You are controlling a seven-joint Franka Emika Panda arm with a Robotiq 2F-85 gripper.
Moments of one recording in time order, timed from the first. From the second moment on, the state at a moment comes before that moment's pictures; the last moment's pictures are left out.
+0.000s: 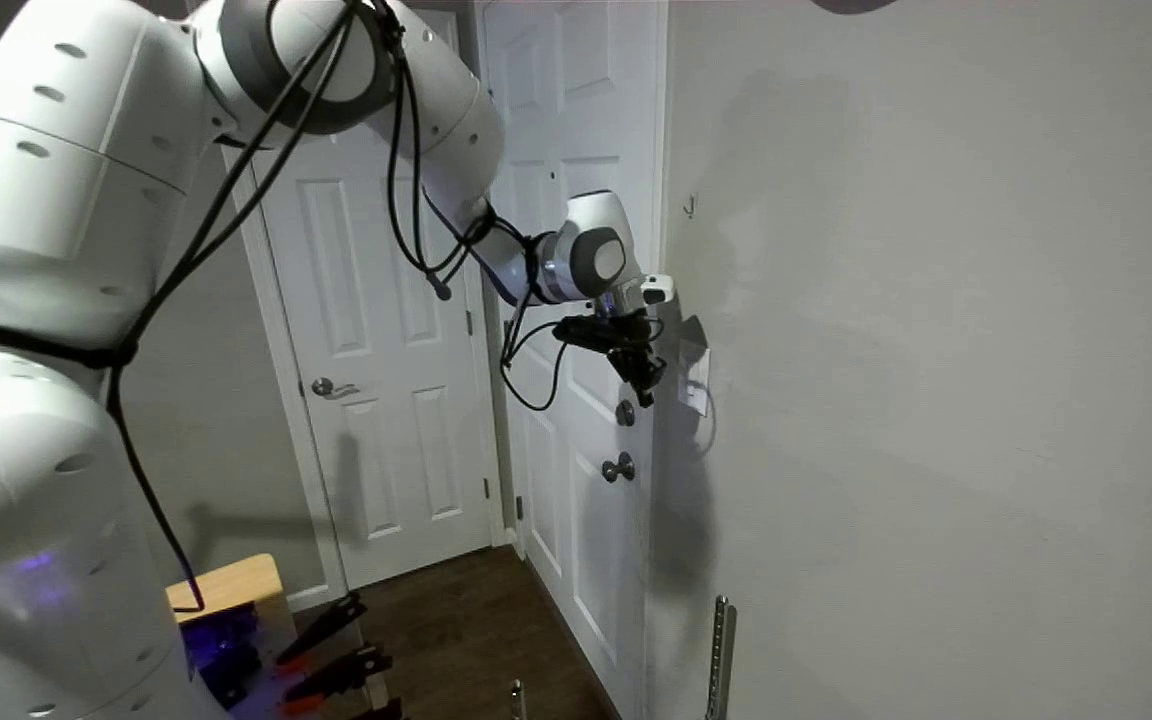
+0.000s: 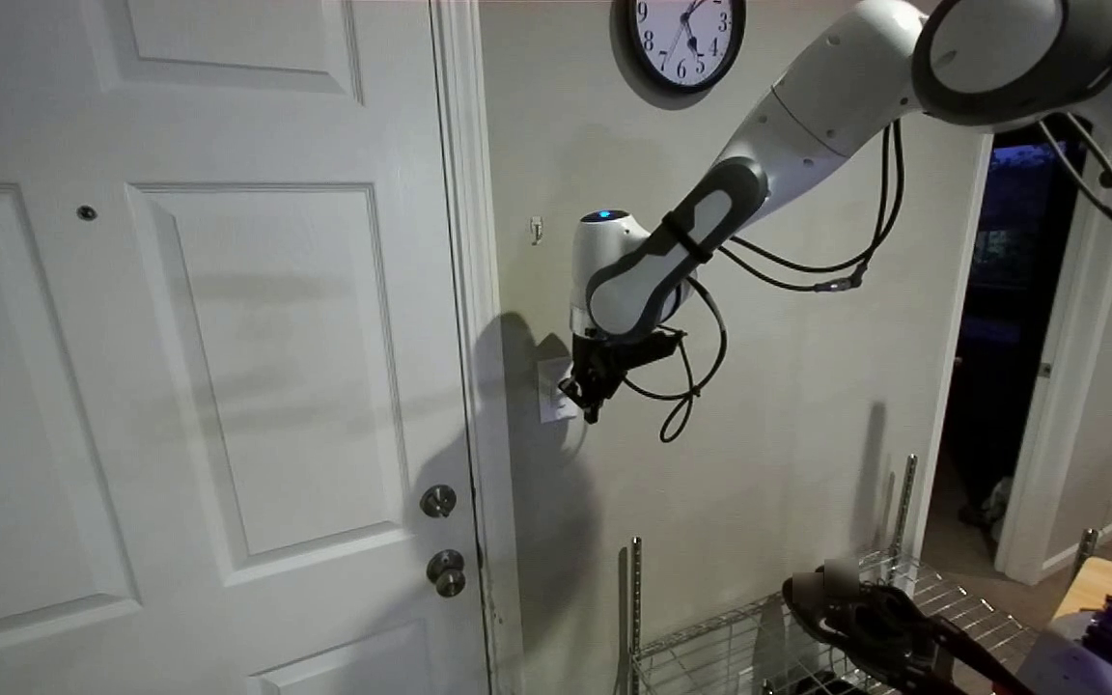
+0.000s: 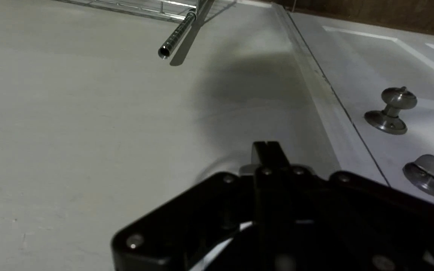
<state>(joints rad) 0.24 0.49 -0.06 -1.82 -0.21 2.54 0.42</state>
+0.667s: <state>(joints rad) 0.35 0.56 -0.18 -1.76 -0.29 2.64 0.56</state>
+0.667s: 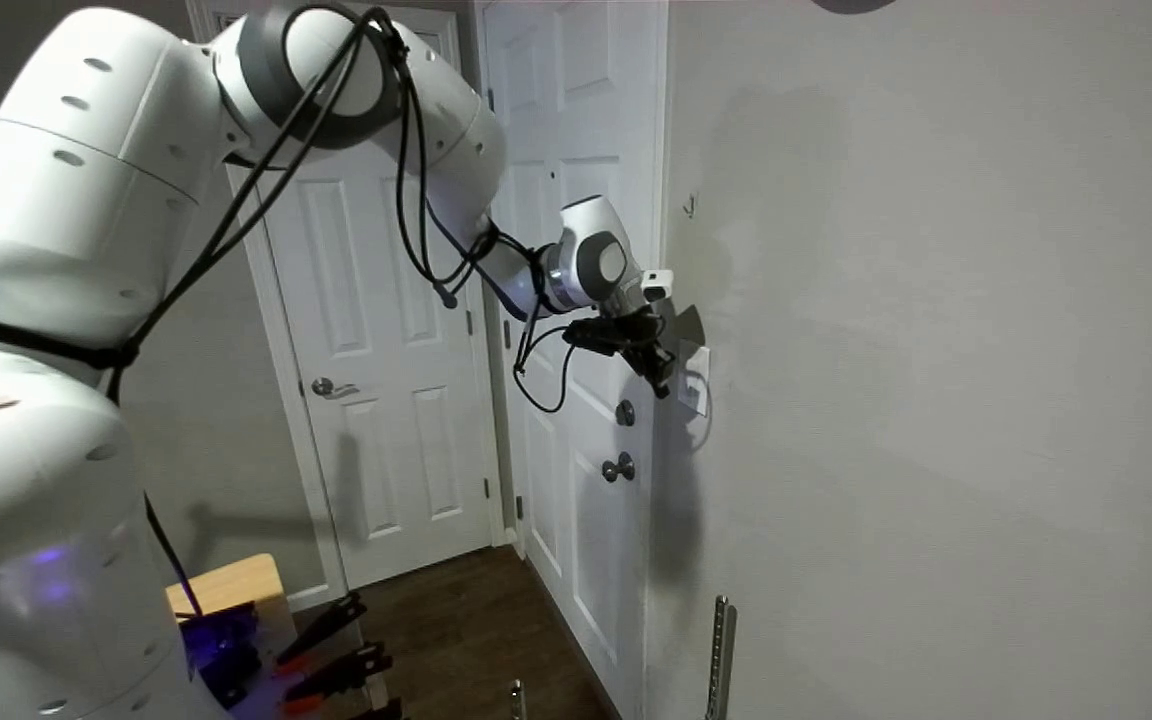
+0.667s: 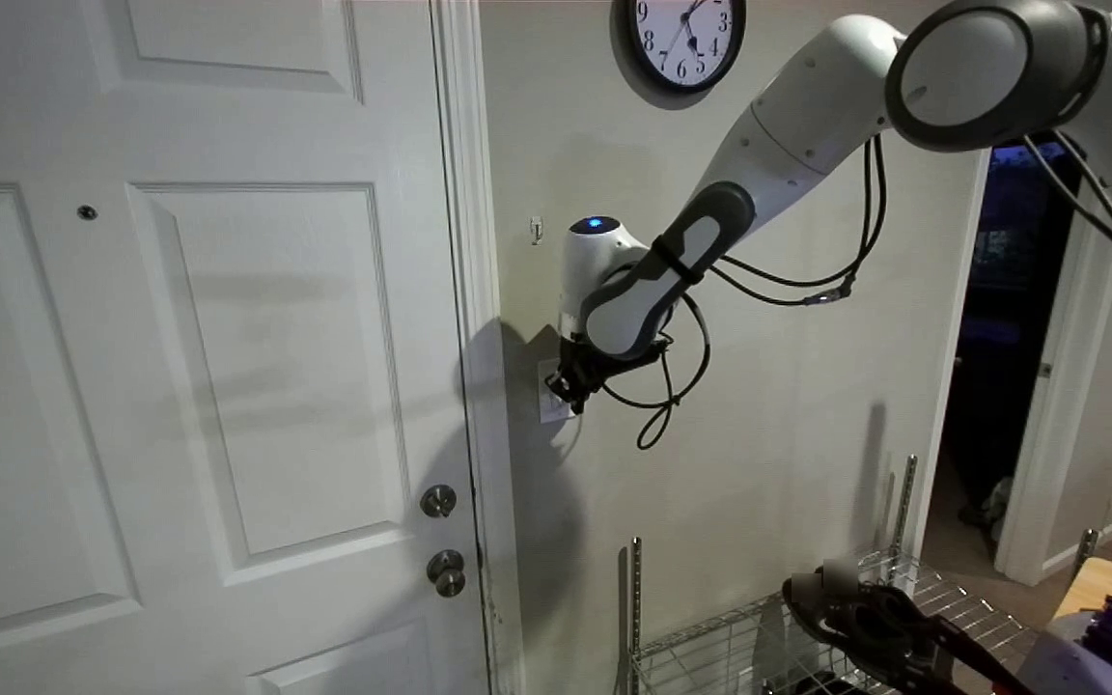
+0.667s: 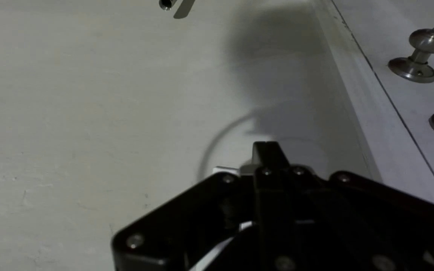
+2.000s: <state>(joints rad) 0.42 0.69 -0.28 -1.59 -0.31 2.64 0.62</state>
